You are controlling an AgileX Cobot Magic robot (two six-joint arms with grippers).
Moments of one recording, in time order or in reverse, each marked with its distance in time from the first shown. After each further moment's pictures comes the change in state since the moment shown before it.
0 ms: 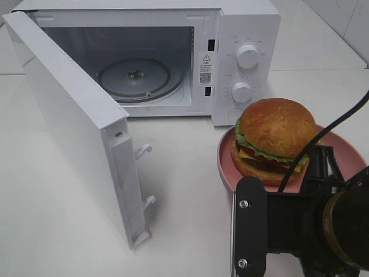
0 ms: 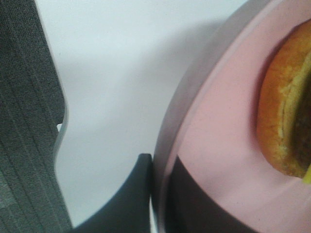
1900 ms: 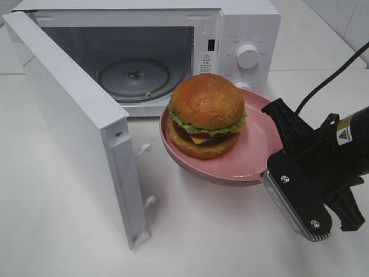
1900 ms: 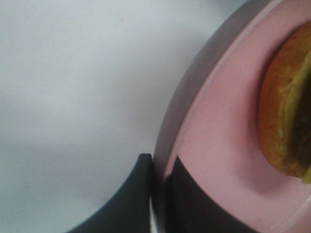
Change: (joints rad) left arm 0.000 0.000 0.000 0.000 0.000 0.000; right arm -0.677 0.000 0.005 0.712 -0.558 -1.895
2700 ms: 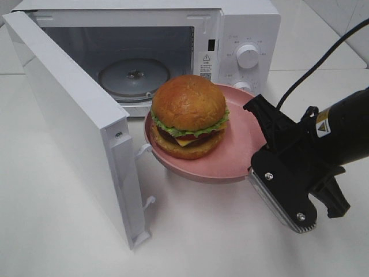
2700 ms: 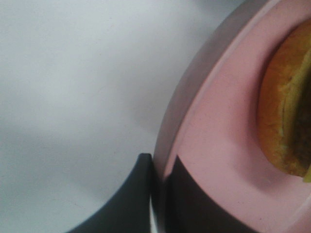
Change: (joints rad) left arm 0.000 0.000 0.000 0.000 0.000 0.000; right arm 0.038 0.071 -0.071 -0.058 0.009 -0.004
